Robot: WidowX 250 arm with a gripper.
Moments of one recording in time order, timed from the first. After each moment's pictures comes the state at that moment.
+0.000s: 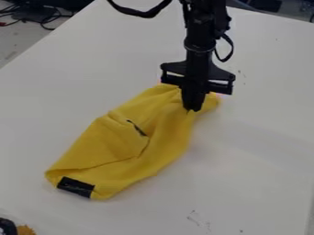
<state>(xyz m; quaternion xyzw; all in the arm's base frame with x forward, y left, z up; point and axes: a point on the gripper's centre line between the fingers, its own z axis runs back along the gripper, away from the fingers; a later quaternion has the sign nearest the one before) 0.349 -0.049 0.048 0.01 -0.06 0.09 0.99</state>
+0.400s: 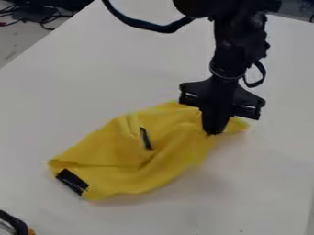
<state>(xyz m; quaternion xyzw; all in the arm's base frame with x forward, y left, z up) 0.312 -0.094 0.050 0.02 -0.10 0.09 0.99</state>
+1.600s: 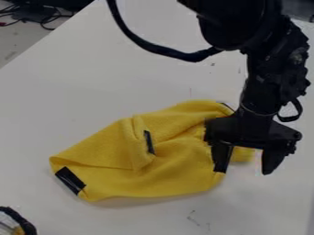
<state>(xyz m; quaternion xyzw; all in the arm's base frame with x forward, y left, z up) 0.277 -0.145 0.044 -0.01 -0.08 0.13 0.99</state>
